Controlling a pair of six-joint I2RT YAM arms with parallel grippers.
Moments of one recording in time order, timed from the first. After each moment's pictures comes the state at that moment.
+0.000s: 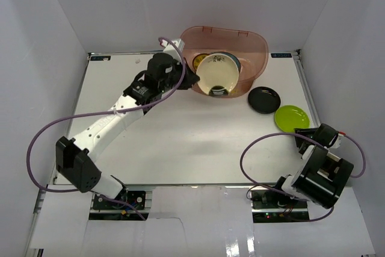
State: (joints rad) left arm -0.67 1.42 1.32 -0.22 0.07 -0.56; right arm -0.60 1.24 0.29 0.26 -0.19 0.93
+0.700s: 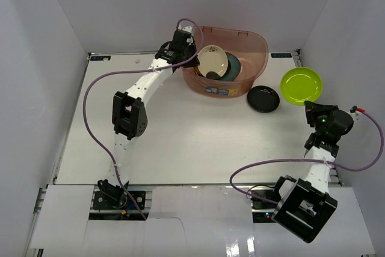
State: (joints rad) left arm -0.48 2.27 2.24 -0.54 0.03 -0.45; right arm -0.58 0.93 0.46 0.21 -0.33 0.99
